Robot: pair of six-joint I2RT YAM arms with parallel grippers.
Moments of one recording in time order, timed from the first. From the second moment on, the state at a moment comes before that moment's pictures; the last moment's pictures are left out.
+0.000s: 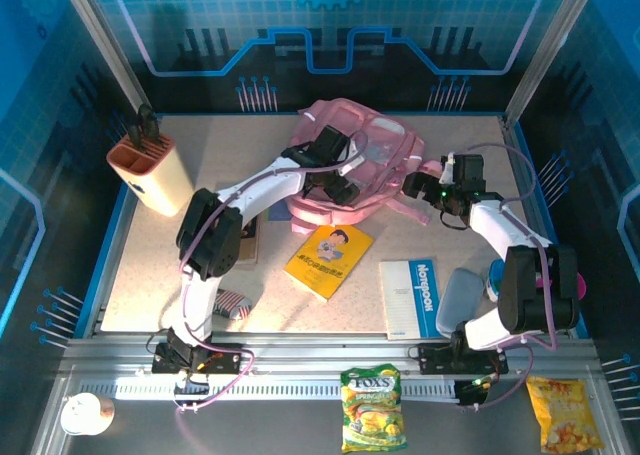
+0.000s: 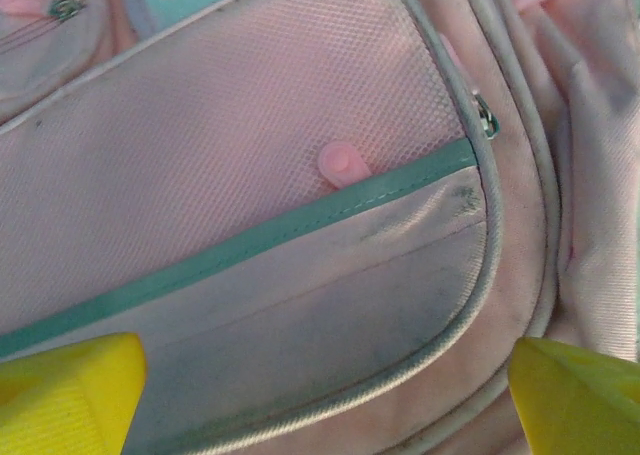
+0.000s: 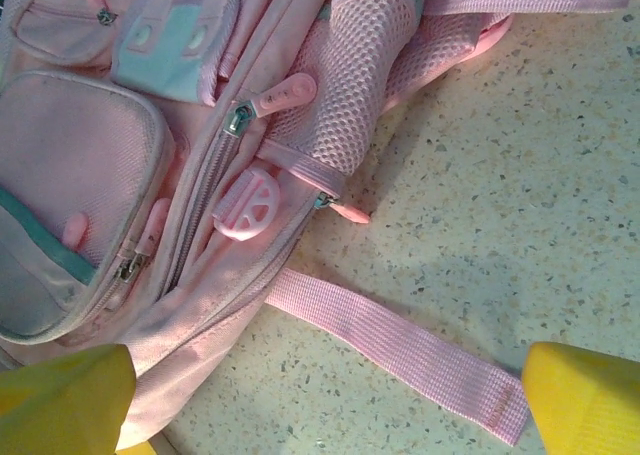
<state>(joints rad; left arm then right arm) -0.59 2.11 1.77 -0.63 -0.01 0.30 0.01 1.49 0.90 -0.23 -0.28 0.40</state>
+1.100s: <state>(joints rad) -0.62 2.30 1.98 -0.73 -0.01 0.50 -0.02 1.49 0.90 -0.26 -0.32 0.40</state>
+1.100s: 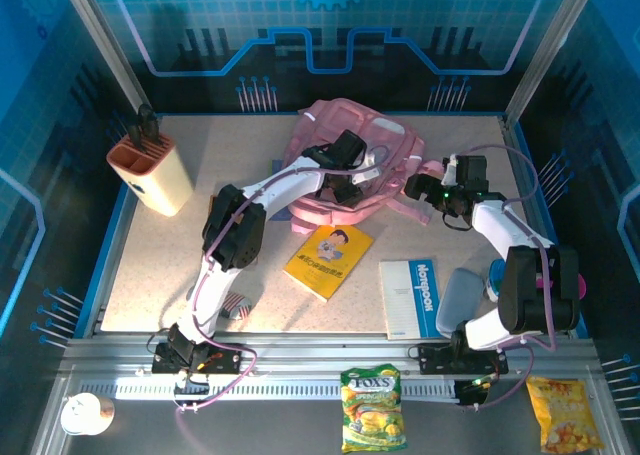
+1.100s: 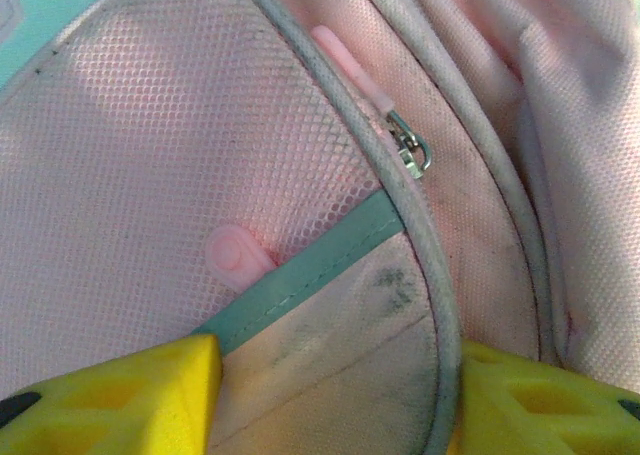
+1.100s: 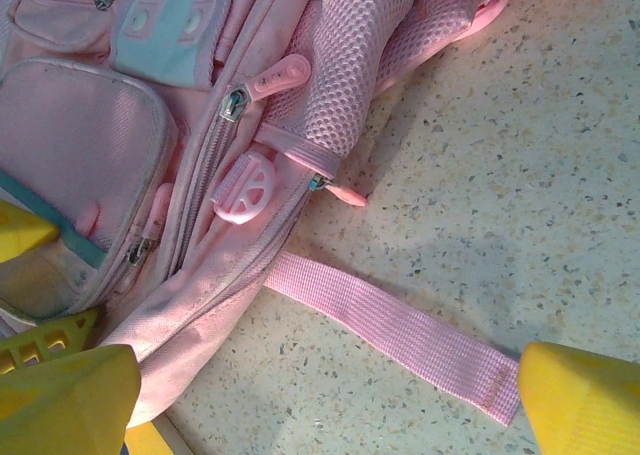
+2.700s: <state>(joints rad) -0.48 2.05 1.76 -0.56 0.27 0.19 -0.02 1.79 0.91 0.13 -0.67 0.41</state>
